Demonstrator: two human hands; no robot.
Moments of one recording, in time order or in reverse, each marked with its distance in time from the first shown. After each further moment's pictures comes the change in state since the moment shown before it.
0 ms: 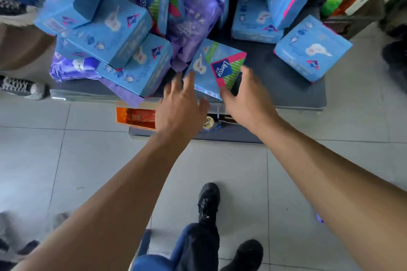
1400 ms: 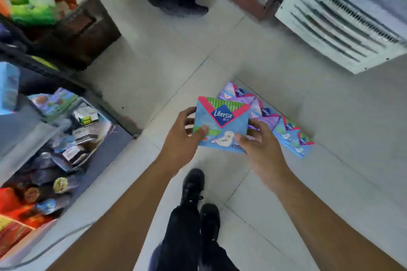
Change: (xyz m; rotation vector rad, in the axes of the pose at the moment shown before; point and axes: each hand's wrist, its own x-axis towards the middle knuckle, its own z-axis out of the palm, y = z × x) left_hand -0.250 0.353 0.201 -0.652 -0.993 0.231; right_hand -0.374 0.345 -0.198 1.026 0.784 0.754
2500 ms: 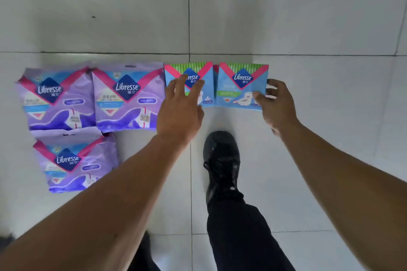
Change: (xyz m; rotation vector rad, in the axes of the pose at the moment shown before) left_hand 0.290 -0.270 0.476 1.457 -0.537 0.507; right_hand 0.323 0.417 -0.382 0.161 0.642 0.352
